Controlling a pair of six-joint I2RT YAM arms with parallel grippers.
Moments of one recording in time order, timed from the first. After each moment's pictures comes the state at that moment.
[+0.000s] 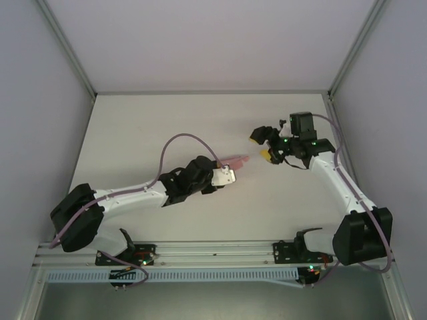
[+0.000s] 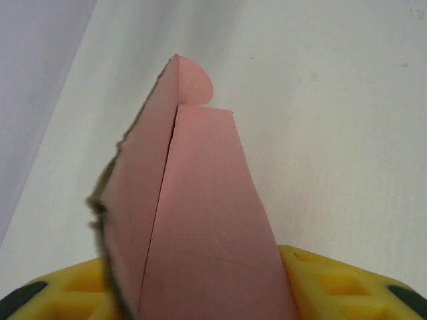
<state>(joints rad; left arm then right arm) -1.02 1.44 0.84 -0.04 -0.16 0.58 0.20 1.26 1.04 -0.56 -0.60 0.89</state>
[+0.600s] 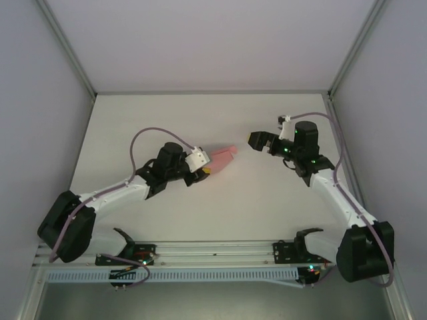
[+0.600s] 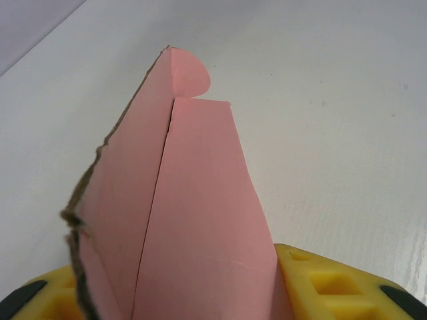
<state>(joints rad) -0.70 1.34 0.70 0.07 0.28 0.37 0.20 1.17 0.80 -0.11 -0.60 0.49</state>
